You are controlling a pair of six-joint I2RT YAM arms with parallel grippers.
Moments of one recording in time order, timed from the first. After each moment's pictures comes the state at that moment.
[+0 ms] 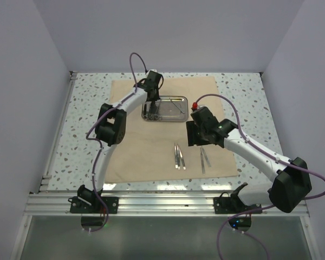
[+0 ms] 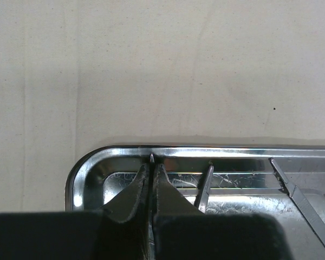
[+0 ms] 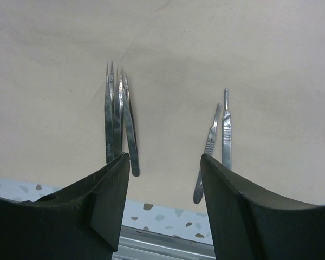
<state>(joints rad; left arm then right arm) -0.44 2.49 2.12 -0.49 -0.25 -0.43 0.65 1.33 1.04 -0.73 0.17 0.47</state>
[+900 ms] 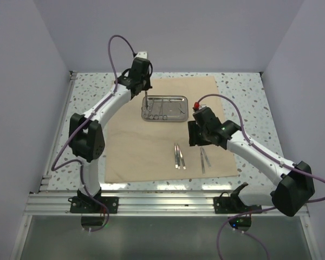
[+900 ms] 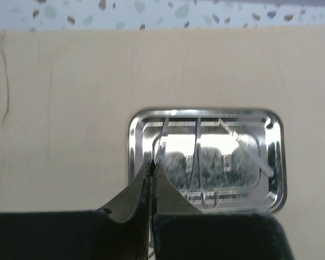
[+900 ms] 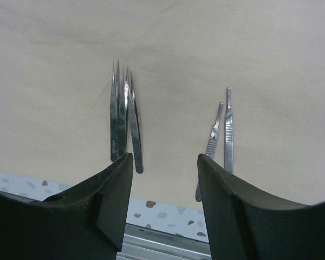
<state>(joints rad) -0.44 2.03 1.89 -0.48 -0.28 -0.36 0.65 1.28 1.03 -0.73 0.16 0.48</state>
